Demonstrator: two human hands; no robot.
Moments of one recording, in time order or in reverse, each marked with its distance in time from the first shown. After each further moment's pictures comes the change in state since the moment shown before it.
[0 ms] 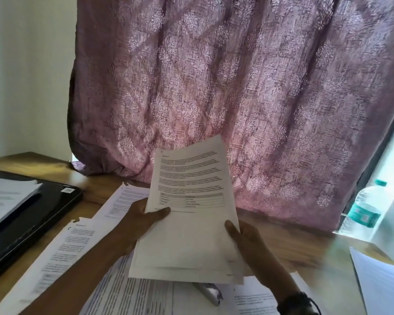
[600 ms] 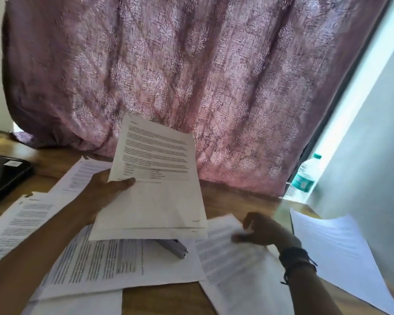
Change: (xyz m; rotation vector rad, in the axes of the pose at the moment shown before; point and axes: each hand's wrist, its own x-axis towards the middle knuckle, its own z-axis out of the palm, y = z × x) left_hand 0.000 0.001 -0.006 0.021 -0.021 -0.060; right_hand -0.047 0.009 -0.119 -1.118 -0.013 0.425
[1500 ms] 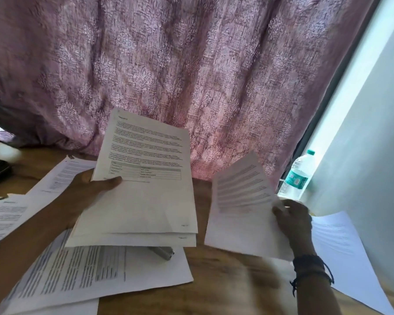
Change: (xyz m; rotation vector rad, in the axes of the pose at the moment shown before) left_hand -0.010 0.010 0.012 -0.004 -0.021 0.005; right_hand 0.001 0.058 -0.016 0.537 0.670 0.290
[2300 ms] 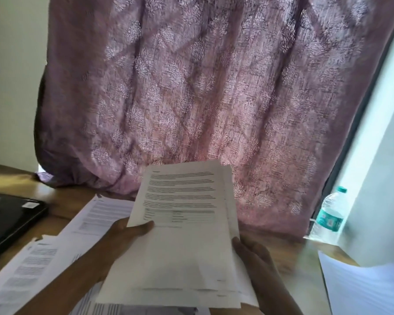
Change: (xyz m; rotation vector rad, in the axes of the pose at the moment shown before) left_hand -0.001 0.001 0.010 -0.144 -0.111 -0.008; right_hand -0.088 -0.093 0.062 1.016 -0.747 -0.010
